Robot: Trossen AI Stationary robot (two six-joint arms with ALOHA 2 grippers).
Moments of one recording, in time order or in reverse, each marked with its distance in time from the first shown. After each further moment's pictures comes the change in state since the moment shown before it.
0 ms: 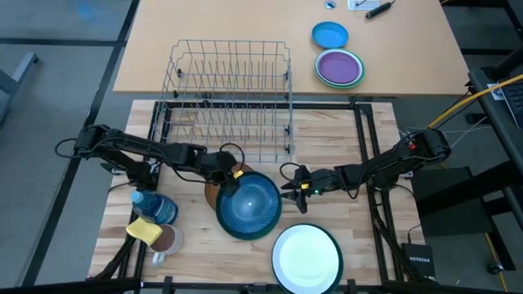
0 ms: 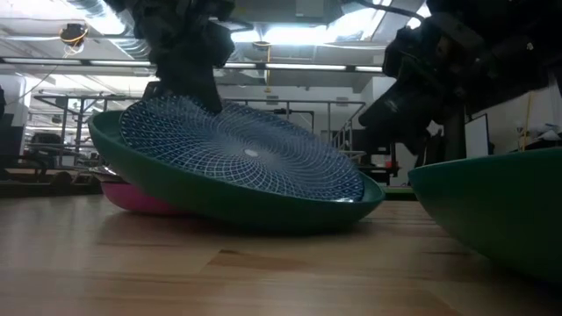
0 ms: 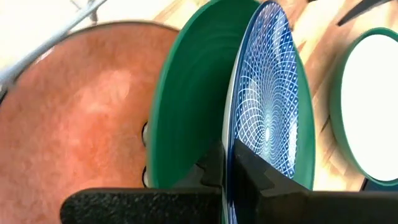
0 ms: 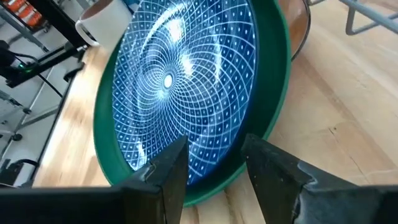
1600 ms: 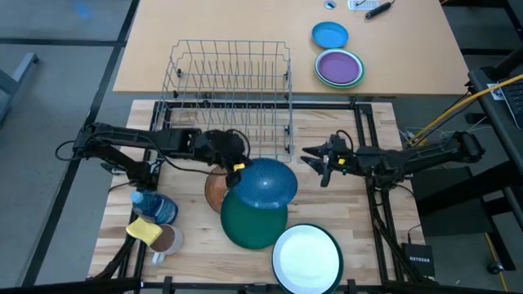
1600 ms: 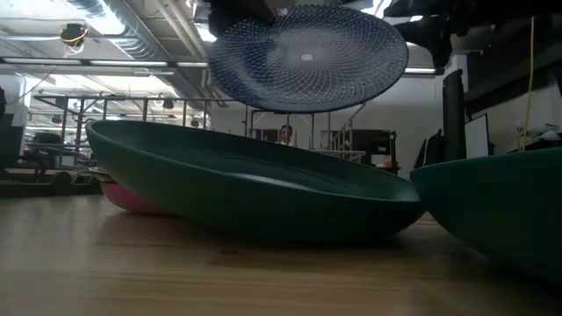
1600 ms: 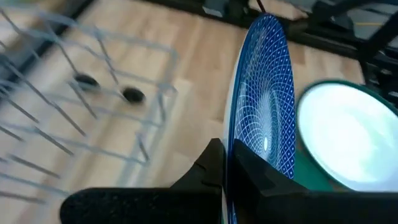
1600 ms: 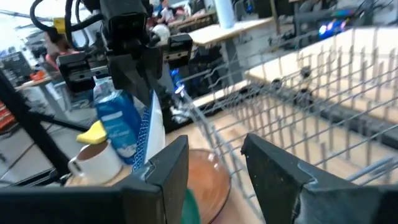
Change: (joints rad) left arm 0.037 -0.018 0.312 -0.027 -0.153 0.581; right arm -0.033 -0.633 0.004 -0.227 0.329 -0.204
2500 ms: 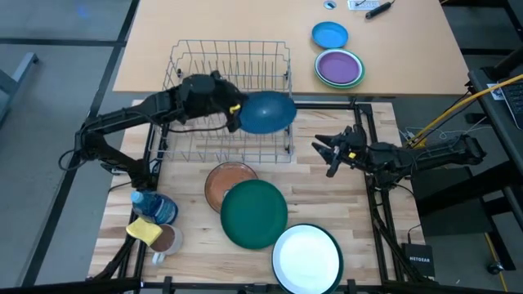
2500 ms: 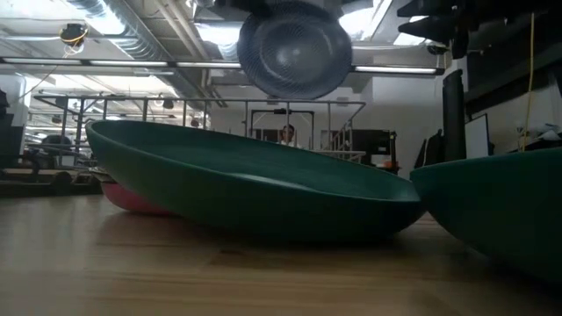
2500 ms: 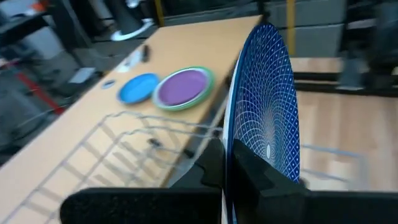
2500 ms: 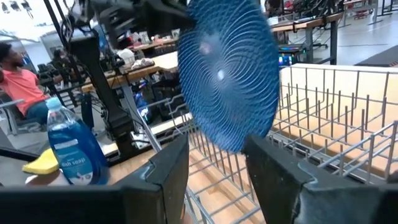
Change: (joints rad) left arm 0.327 -0.002 0.236 0.014 -0.153 0.461; right arm 0.000 -0.141 0.000 -0.090 0.169 -0.085
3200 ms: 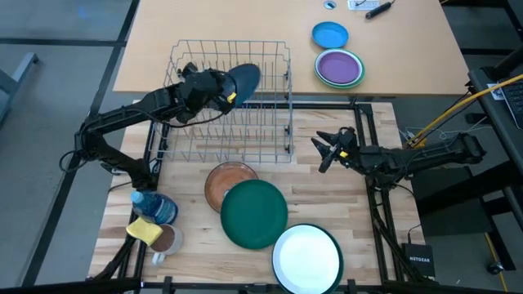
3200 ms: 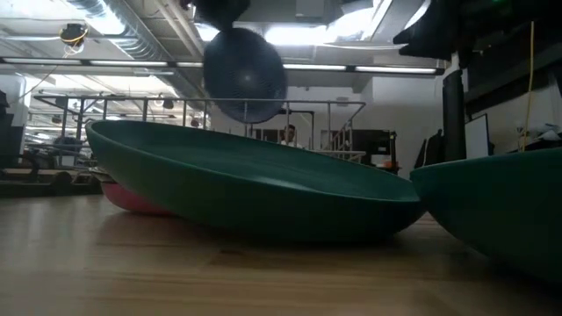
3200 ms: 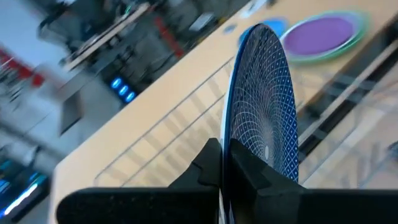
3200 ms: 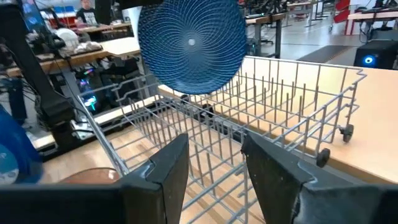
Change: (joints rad) left arm 0.038 0.000 0.000 -0.153 -0.540 -0.106; right arm 0.000 0.077 0.000 -0.044 0.200 0.000
